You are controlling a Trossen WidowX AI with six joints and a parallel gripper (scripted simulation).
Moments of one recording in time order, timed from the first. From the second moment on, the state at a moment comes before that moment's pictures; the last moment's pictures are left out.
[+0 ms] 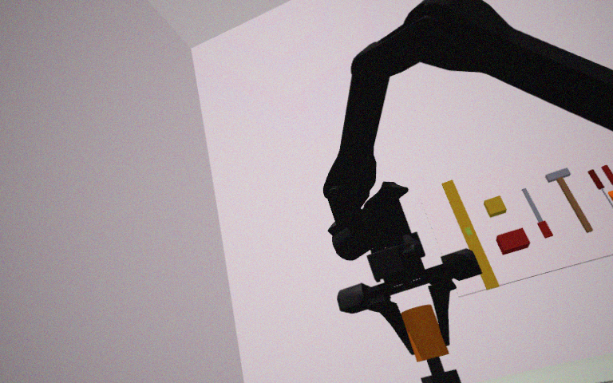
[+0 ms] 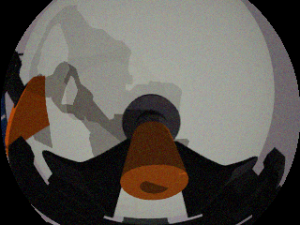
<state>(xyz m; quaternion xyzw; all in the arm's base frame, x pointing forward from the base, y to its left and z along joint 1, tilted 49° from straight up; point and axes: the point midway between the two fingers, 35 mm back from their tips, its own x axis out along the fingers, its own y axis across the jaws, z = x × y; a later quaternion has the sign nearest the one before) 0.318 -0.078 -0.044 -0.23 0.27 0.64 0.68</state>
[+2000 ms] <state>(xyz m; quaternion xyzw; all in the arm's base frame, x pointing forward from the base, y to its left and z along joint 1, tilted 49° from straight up) 0.319 -0.080 -0.043 -0.36 0.14 0.68 0.62</state>
